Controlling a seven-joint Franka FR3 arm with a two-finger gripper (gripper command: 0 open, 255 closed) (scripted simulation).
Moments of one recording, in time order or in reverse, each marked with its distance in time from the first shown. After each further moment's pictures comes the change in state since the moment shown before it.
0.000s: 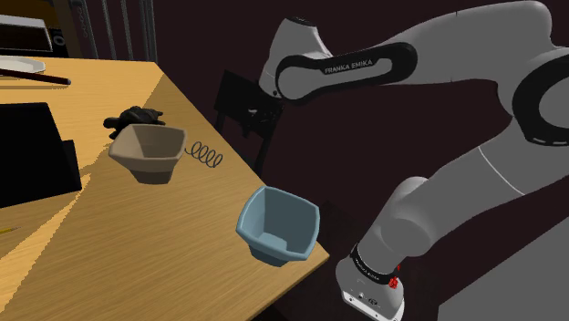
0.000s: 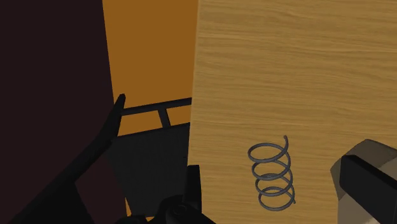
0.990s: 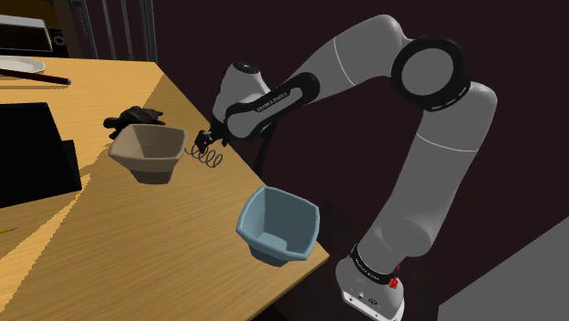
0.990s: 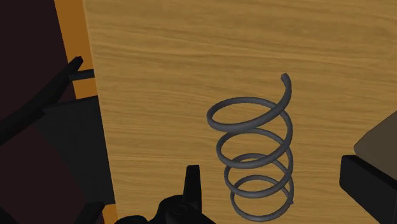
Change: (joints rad) arm 0.014 0.547 0.035 0.238 -0.125 0.403 0.129
